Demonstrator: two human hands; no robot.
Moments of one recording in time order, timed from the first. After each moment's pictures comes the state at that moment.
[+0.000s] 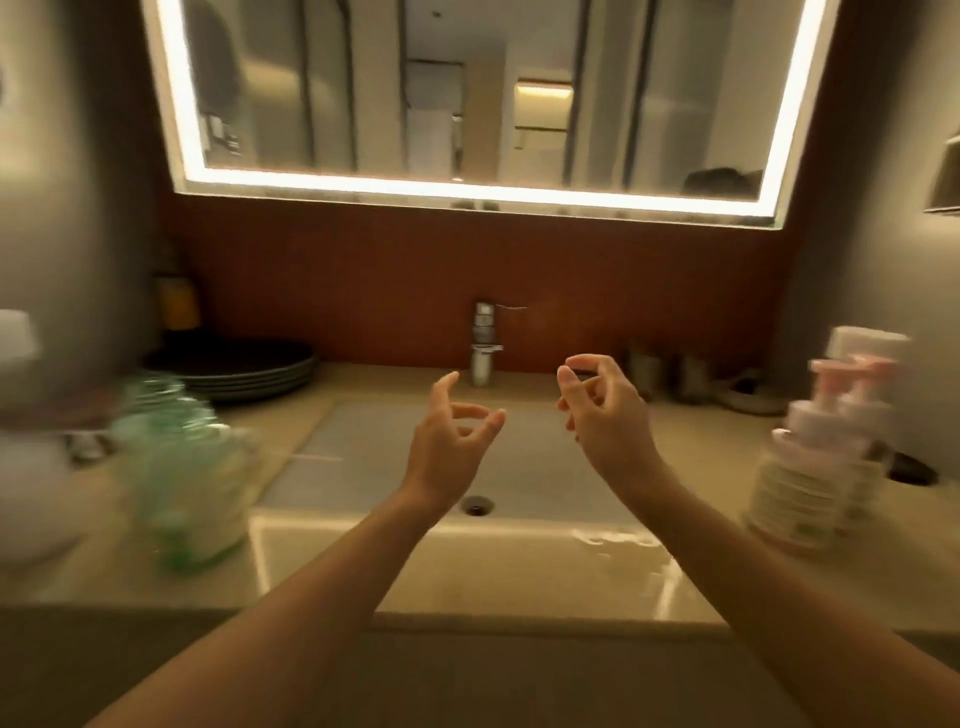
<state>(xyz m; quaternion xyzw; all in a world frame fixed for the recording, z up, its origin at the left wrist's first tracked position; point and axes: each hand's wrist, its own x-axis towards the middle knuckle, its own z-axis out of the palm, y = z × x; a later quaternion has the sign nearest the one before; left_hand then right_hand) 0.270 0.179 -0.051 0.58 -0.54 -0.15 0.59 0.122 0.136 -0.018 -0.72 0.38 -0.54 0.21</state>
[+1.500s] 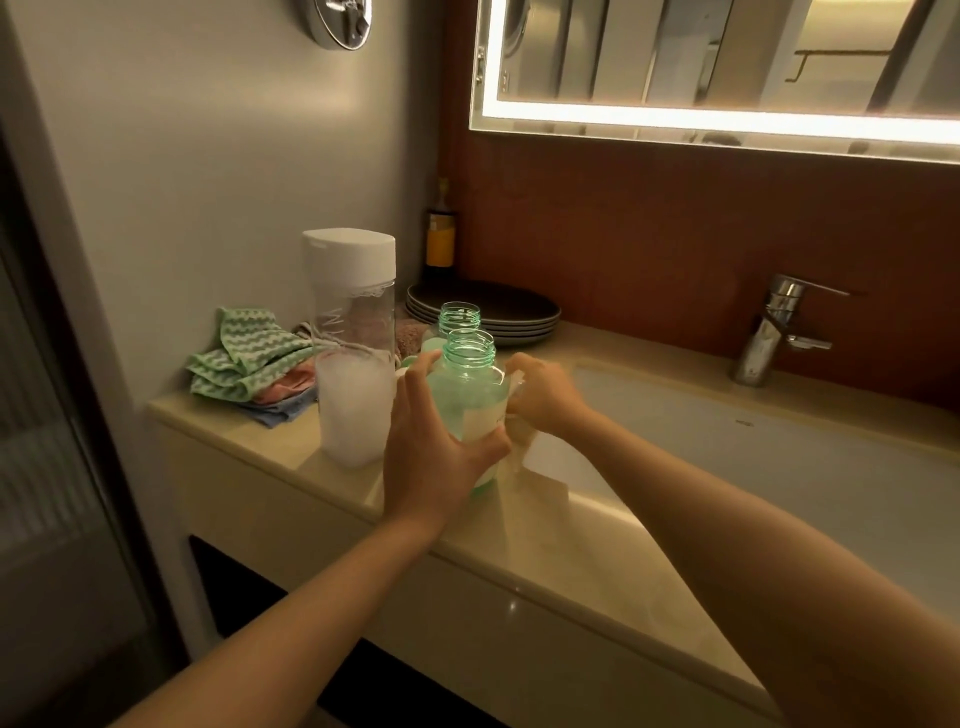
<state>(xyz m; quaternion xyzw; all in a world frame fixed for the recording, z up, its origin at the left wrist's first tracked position) 0.476 0.293 -0.107 0.71 -0.38 0.15 0.58 0.446 0.137 -0.067 -0.92 0.29 -0.18 0.17</state>
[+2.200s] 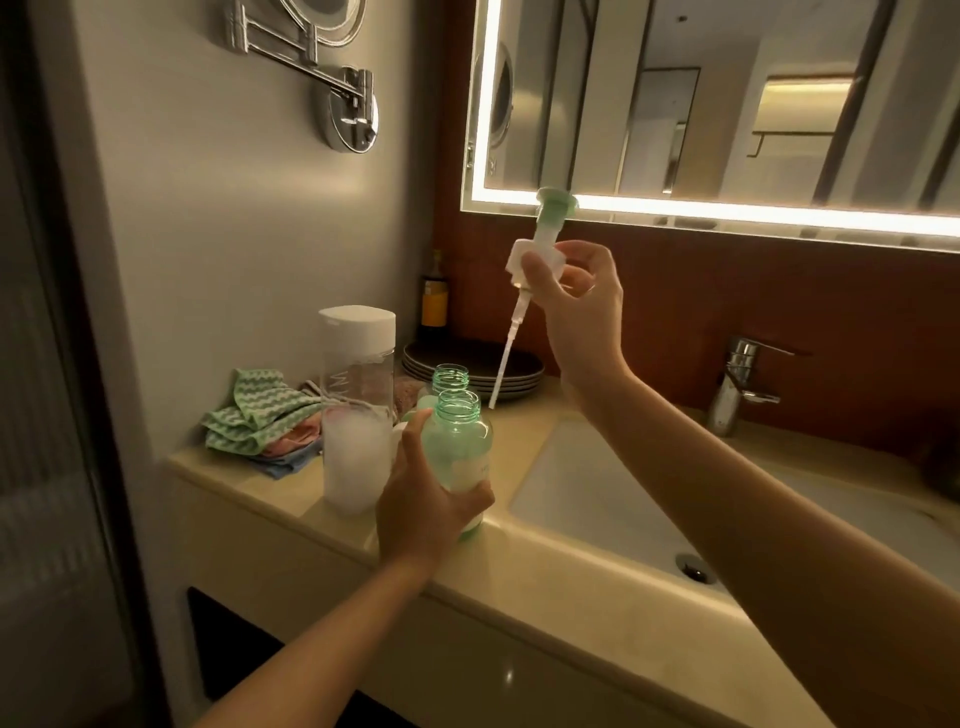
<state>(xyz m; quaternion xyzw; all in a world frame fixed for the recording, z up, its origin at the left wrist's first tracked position) 0.468 0.298 -0.104 0.75 -0.35 0.12 0.55 0.393 0.209 0.064 -0.66 0.11 -0.57 0.48</state>
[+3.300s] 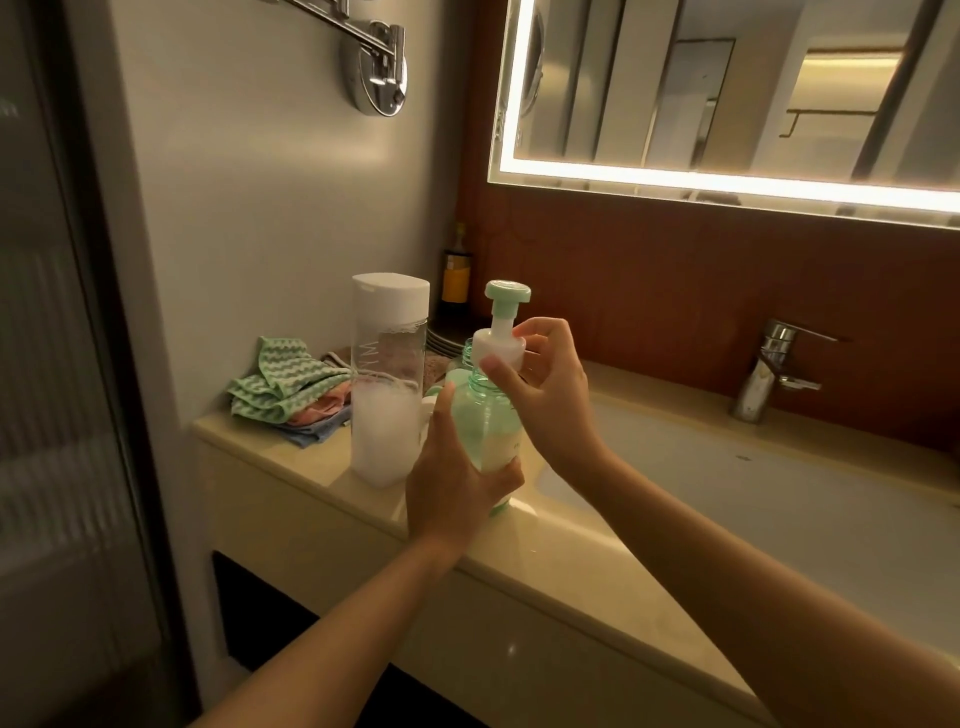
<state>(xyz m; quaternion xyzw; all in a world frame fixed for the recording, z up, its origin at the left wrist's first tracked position) 0.468 0.301 -0.107 0.75 -0.37 0.12 0.54 0.411 0.233 -0.022 -0.77 0.09 -0.46 0.44</state>
